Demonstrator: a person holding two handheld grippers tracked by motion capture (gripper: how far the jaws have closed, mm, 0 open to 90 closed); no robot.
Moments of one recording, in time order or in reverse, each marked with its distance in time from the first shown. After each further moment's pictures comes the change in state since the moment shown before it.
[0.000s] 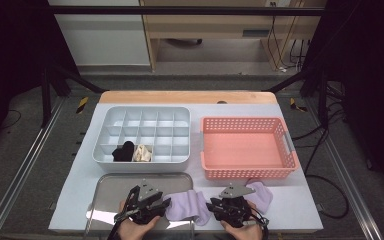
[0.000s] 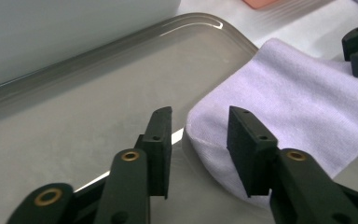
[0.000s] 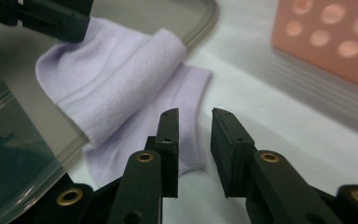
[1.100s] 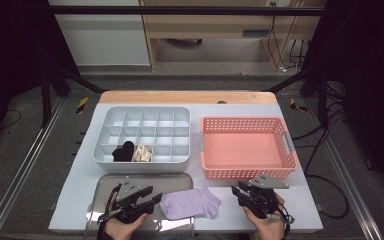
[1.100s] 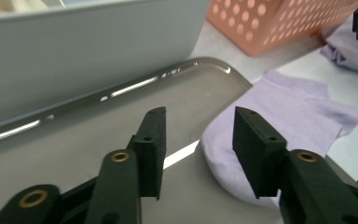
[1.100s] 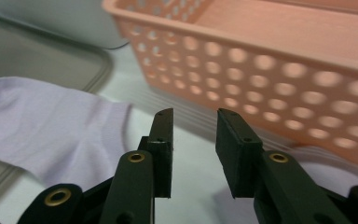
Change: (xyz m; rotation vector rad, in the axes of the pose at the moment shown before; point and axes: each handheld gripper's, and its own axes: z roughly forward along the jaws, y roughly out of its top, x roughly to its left) left arm 0.027 0.000 -0.032 -0.165 -0.065 -0.076; right arm -0.044 0.003 -0.055 -0.149 -0.231 0.122
